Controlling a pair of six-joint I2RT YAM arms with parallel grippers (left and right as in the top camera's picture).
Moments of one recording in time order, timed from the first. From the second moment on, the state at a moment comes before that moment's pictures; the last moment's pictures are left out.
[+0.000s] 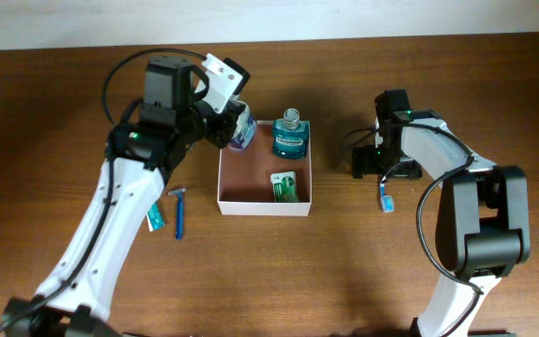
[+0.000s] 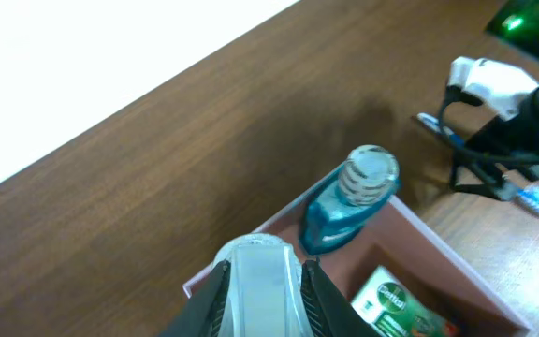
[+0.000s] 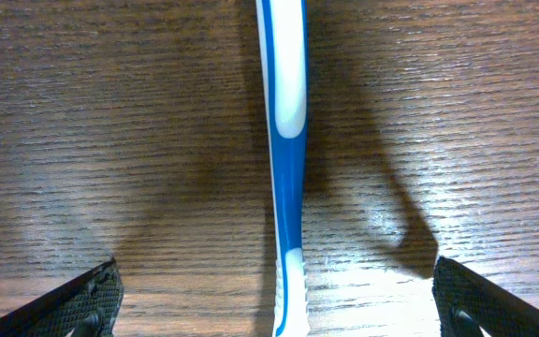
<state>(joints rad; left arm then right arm) -0.27 1.58 1.41 -0.50 0.33 0.30 0.06 2.02 1.34 -0.81 0.05 0.13</state>
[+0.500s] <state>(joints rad) -0.27 1.71 1.42 -0.42 0.32 0.33 0.06 2.02 1.34 -0.81 0.05 0.13</state>
